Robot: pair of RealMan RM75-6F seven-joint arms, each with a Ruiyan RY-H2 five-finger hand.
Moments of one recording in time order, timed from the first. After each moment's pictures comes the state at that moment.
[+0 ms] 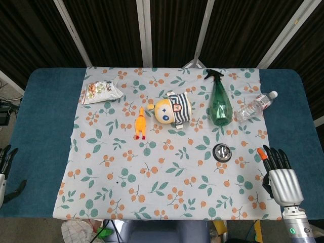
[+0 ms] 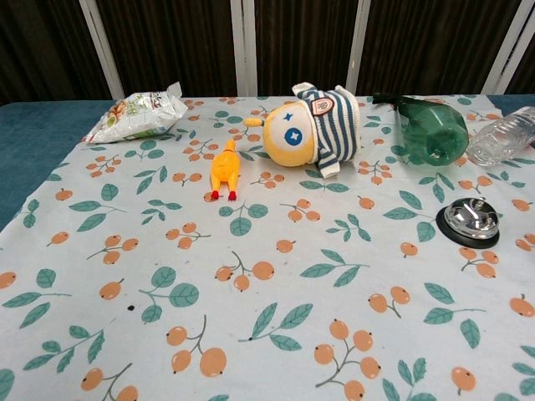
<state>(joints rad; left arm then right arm) 0.03 -1.10 -0.02 -1.72 1.56 1.62 0.17 0.09 -1.17 0.03 -1.70 -1.57 1.47 -0.19</state>
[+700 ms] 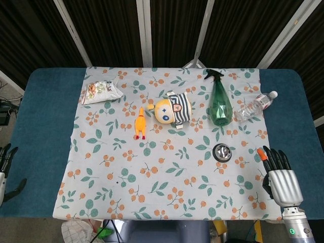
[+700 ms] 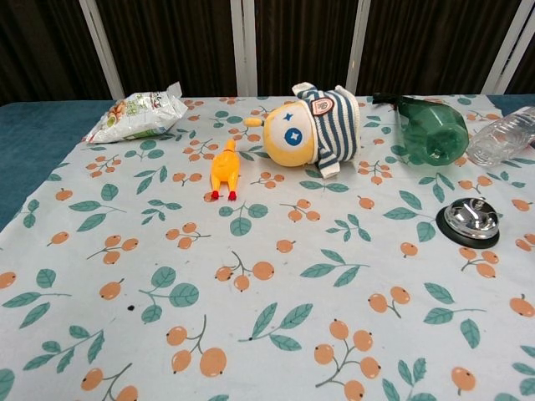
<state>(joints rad) 0.03 -1.10 -0.03 -1.72 1.55 1.62 0.16 0.10 -1.18 0.03 -1.69 -1.56 1.46 -0.20</state>
